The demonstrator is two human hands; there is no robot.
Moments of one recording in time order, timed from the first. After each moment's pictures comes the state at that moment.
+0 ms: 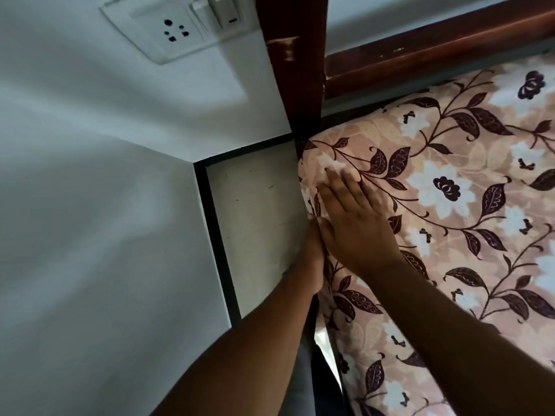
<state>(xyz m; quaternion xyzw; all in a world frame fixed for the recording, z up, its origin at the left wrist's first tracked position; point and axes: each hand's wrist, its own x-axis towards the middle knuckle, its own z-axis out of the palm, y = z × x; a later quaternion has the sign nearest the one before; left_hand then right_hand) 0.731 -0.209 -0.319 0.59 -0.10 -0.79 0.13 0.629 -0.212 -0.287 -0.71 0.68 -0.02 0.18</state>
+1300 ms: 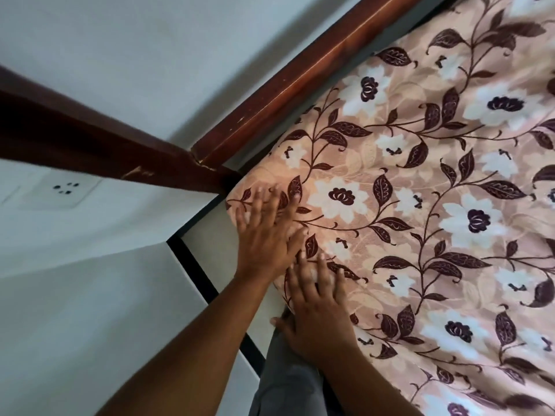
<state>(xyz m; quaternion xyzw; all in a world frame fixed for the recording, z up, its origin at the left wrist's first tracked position) 0.698 -0.291 -0.310 0.35 -0.92 -0.07 -0.15 0.658 -0.110 -0.288 -0.54 0.78 0.00 0.32</state>
